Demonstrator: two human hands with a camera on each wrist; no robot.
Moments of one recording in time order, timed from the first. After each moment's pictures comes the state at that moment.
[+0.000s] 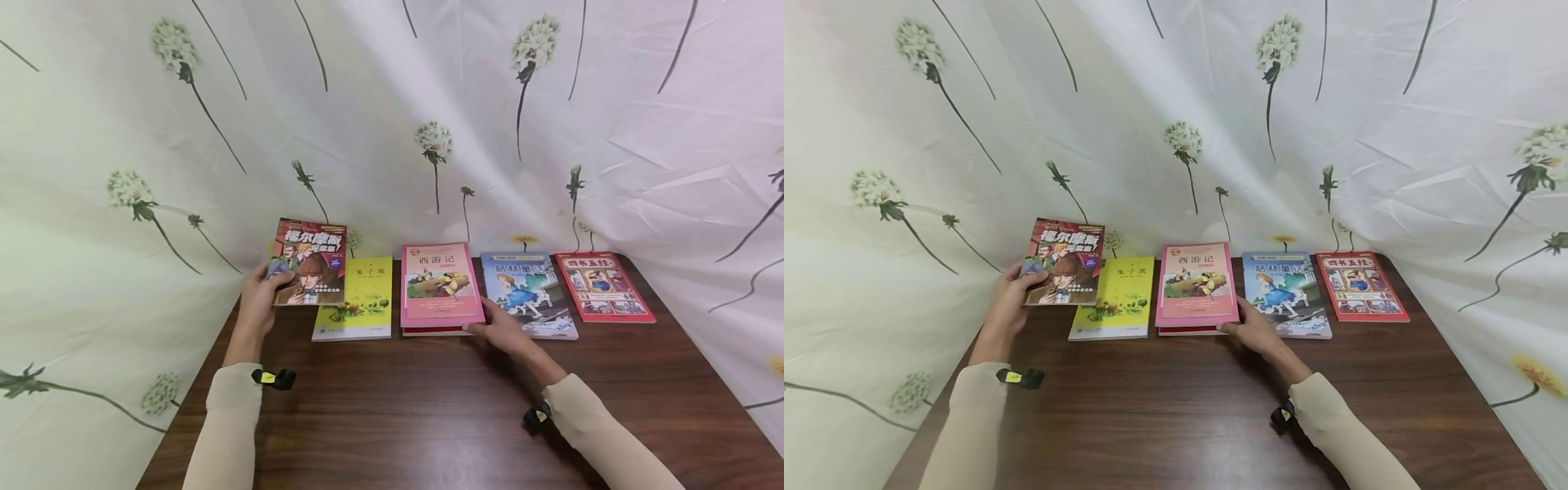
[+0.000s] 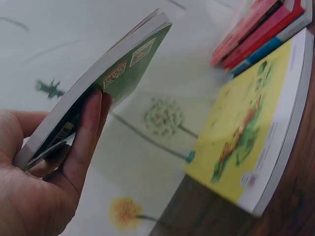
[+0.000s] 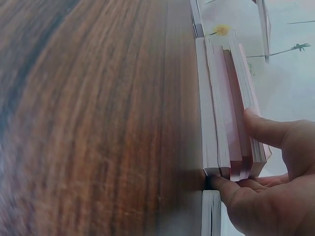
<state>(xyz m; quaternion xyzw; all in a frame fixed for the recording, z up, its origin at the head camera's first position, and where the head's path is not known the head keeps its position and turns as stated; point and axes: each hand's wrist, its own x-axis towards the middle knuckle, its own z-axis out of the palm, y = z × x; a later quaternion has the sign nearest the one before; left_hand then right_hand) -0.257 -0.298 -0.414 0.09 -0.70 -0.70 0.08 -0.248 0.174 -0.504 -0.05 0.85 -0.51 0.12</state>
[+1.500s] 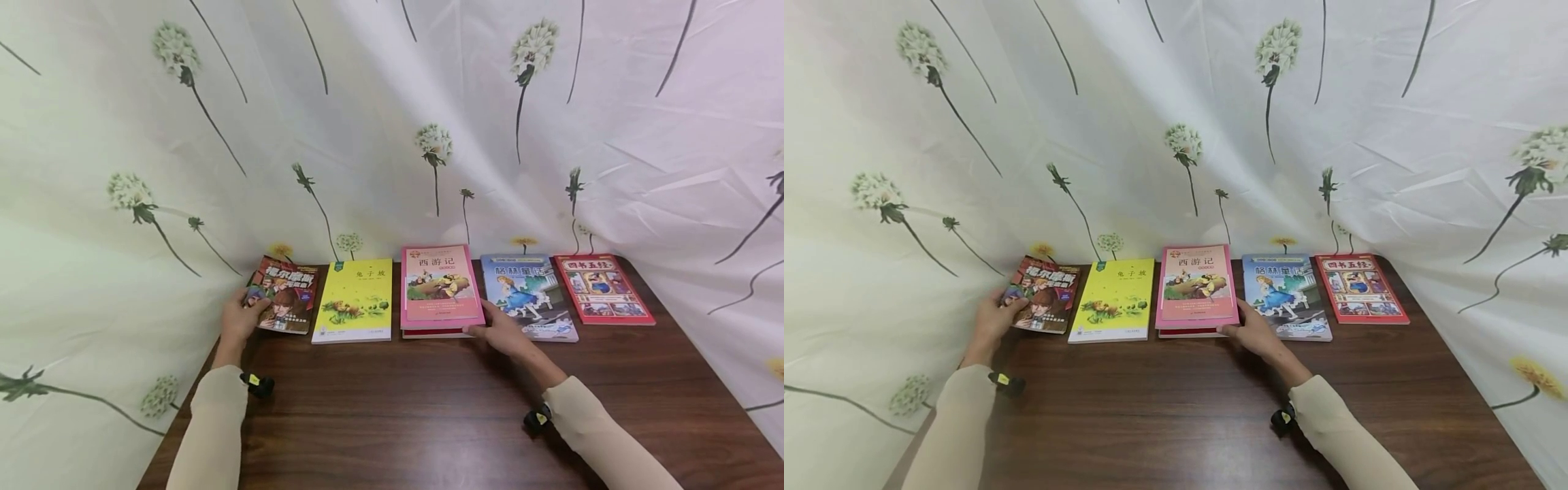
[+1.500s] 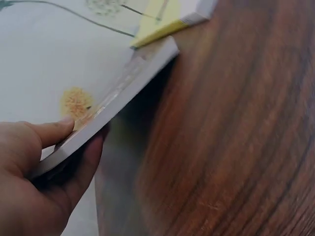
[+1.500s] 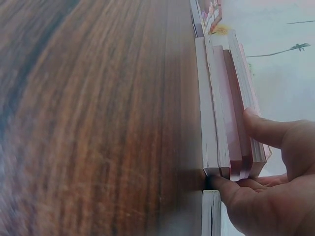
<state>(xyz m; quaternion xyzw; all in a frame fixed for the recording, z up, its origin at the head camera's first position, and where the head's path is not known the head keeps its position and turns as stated) -0.270 -0.377 -0.482 0.15 -0.88 -0.45 0.10 -0.246 0.174 -0.502 -0.05 0.85 -0.51 0.12</state>
